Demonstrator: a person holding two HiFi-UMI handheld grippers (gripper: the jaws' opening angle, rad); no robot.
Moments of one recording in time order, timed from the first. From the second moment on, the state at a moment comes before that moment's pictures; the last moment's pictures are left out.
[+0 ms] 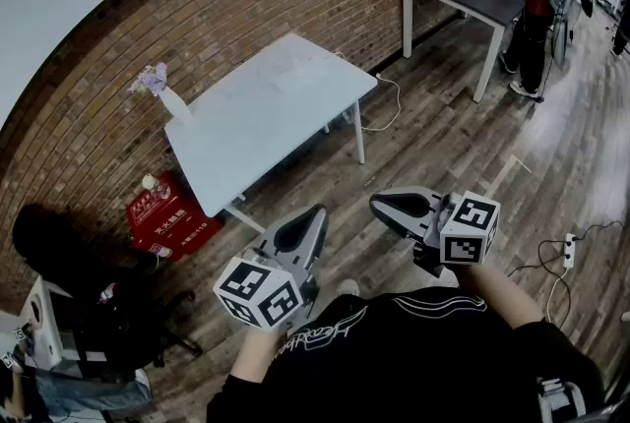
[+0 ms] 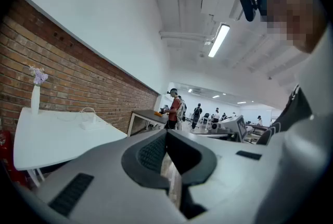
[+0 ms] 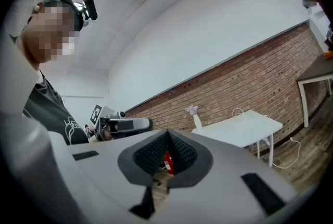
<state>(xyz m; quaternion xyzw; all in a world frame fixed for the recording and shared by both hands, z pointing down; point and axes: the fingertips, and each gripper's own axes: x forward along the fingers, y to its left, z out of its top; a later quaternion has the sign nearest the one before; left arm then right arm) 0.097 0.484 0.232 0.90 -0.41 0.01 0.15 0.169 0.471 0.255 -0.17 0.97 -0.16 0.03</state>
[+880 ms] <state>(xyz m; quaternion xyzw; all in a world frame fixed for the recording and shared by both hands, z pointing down) 0.125 0.486 0.224 0.91 -0.40 0.02 0.14 0.199 0.477 0.245 -0.17 0.96 -0.19 0.08</state>
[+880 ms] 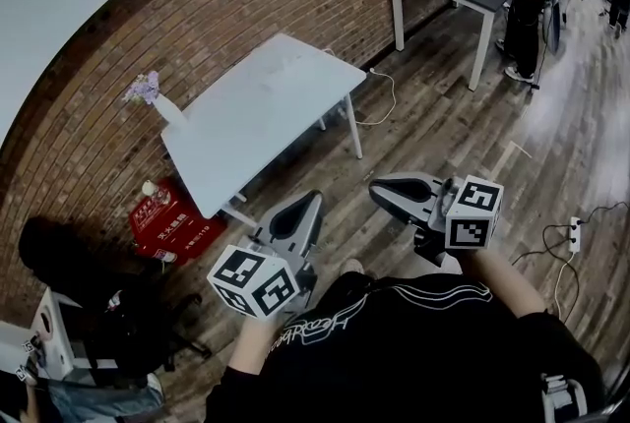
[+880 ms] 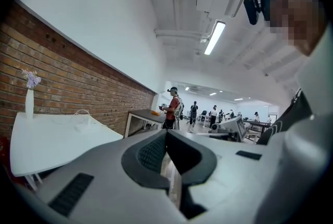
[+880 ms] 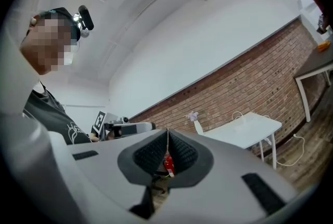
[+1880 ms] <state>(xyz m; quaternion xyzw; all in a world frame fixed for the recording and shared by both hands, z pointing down) 0.075 0.253 0.282 0.90 -0.38 0.04 0.20 0.159 0.251 0.299 -0.22 0.95 -0.23 0.06</state>
